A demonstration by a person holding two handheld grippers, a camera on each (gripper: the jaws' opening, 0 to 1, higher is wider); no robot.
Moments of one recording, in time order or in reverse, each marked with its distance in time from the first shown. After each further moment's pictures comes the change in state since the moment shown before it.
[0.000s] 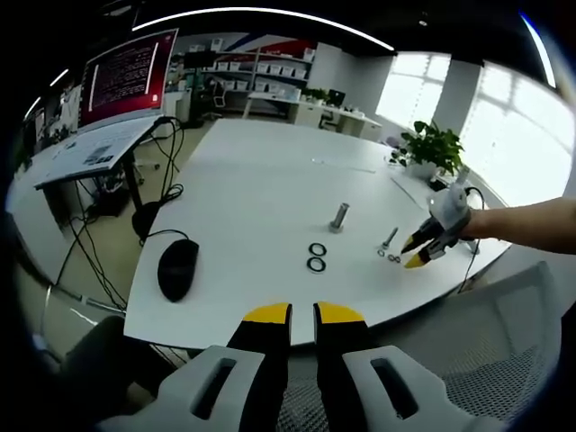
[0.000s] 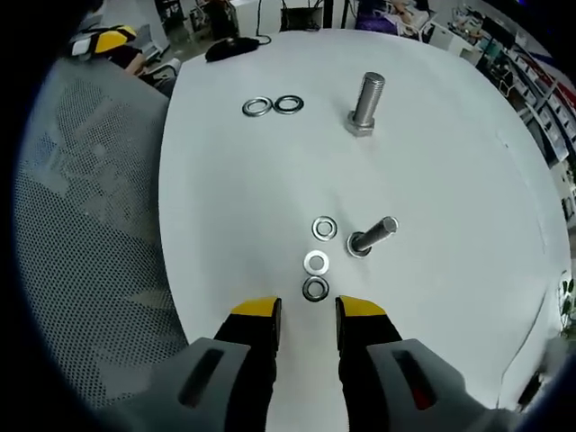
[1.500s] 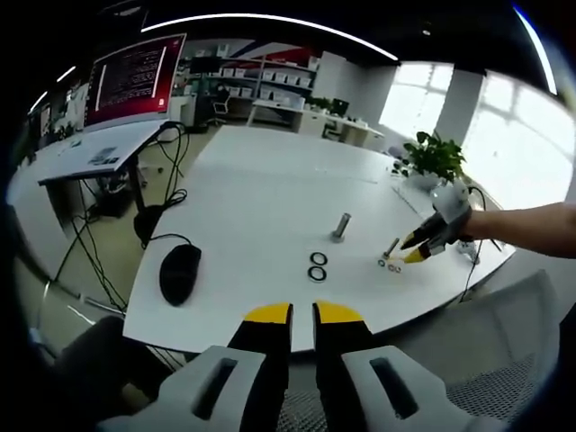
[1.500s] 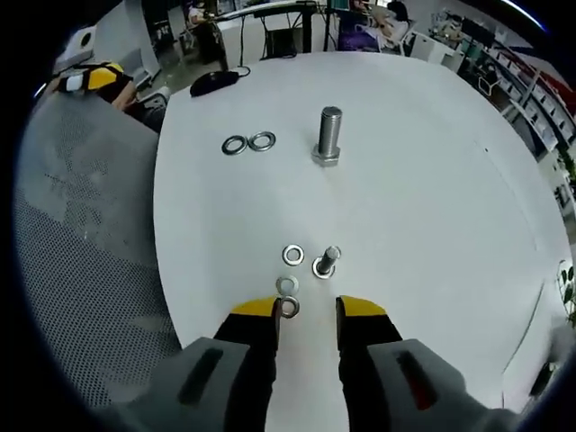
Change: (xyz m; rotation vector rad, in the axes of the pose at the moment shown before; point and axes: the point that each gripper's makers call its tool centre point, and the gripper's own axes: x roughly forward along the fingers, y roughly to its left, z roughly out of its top) left arm -0.002 0.001 0.006 -0.023 -0.046 0.006; right arm -0.021 -0.020 0.015 0.081 -0.116 -0.018
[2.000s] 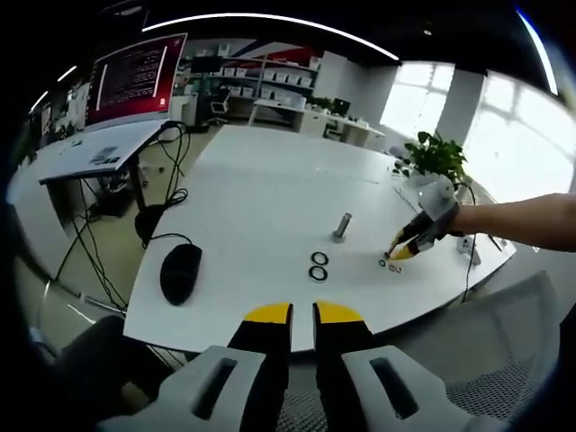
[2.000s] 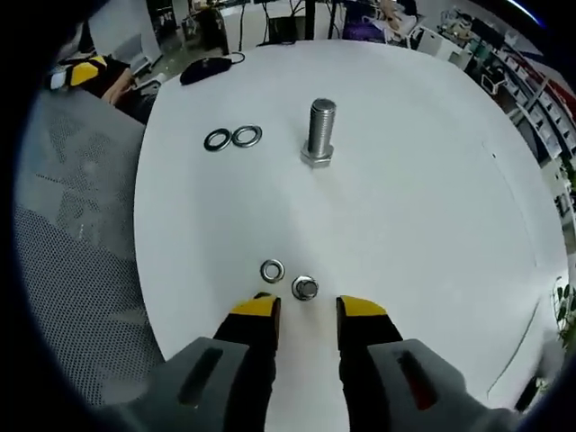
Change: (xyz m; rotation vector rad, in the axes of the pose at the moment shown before) left arm 0.000 0.001 0.000 -0.003 0.003 0.004; right arm 0.016 -0.017 0.014 -0.045 0.050 -0.011
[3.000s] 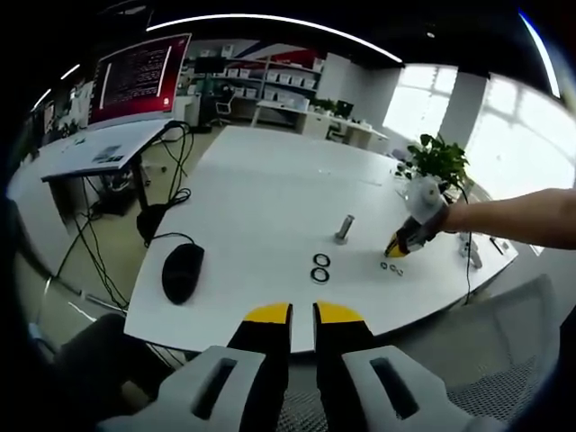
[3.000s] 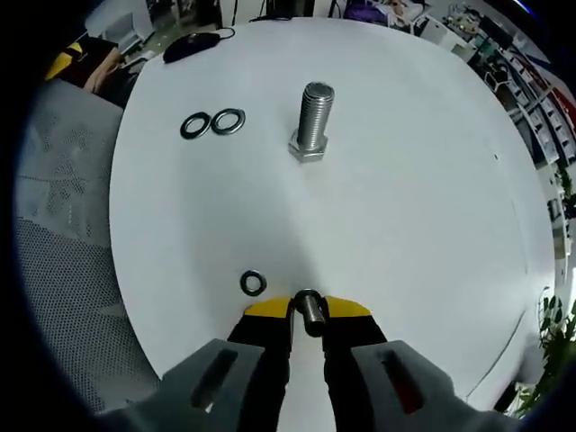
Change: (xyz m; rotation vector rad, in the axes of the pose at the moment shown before) left arm -0.001 0.002 0.001 -0.013 -0.012 0.011; right arm 0.018 -0.005 0.011 -0.037 0.127 -0.058
